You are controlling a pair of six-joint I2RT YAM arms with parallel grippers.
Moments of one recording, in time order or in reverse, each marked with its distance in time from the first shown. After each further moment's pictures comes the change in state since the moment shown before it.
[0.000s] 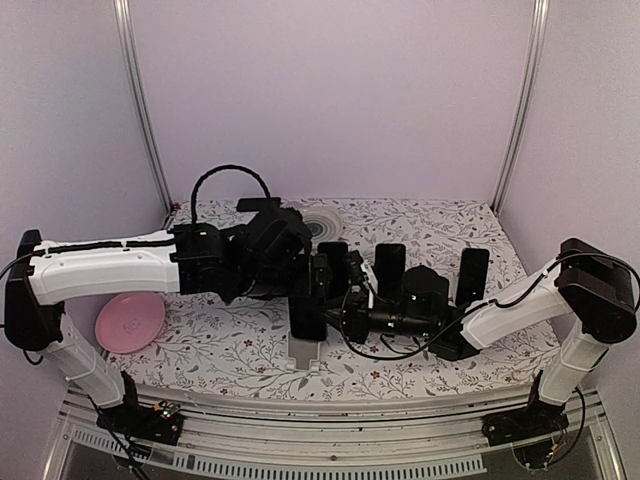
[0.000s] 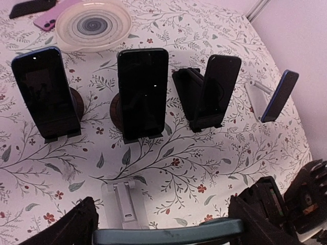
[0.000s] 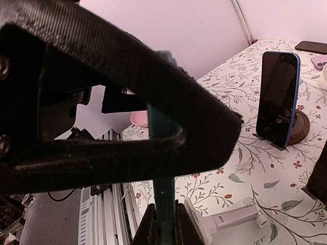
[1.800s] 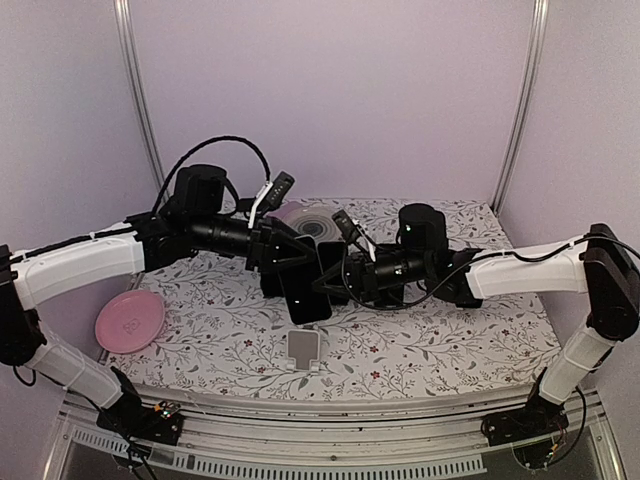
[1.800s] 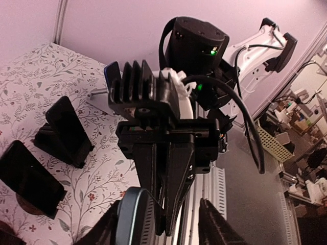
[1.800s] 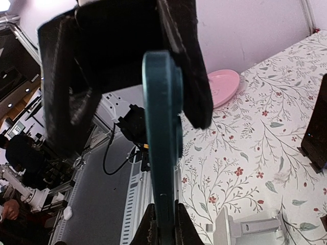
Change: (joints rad) left arm 0.393 -0.164 -0.192 0.458 1.191 0.652; right arm -0.184 -0.043 0.340 -0.468 -0.569 -0.042
